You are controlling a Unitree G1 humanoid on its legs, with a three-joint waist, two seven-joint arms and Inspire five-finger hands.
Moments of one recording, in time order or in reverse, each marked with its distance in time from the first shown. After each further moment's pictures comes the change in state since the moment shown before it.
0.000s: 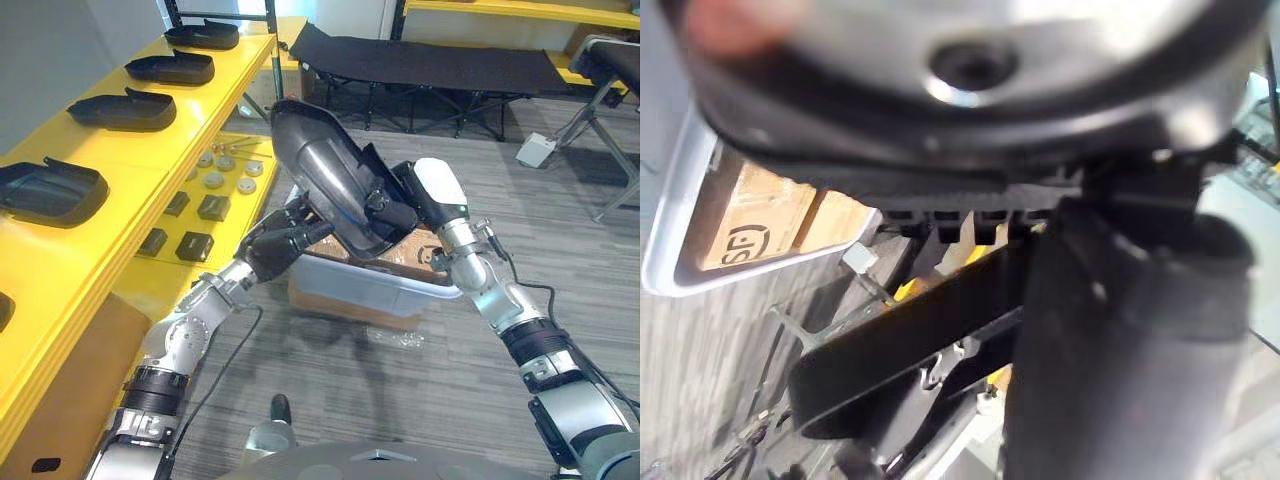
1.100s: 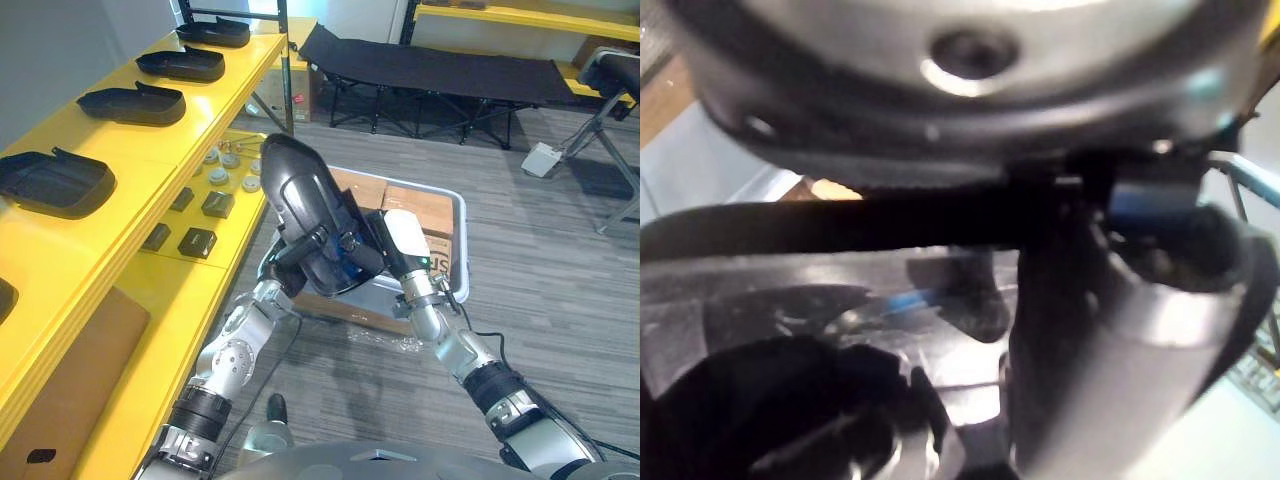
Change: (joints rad) left arm 0.078 -0.192 -0.144 0.063 -0.062 -0.222 0.533; right arm 0.174 0.188 0.171 0.002 -0.081 0.043 -0.250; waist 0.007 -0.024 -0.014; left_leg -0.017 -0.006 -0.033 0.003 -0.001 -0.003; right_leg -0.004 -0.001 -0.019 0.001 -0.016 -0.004
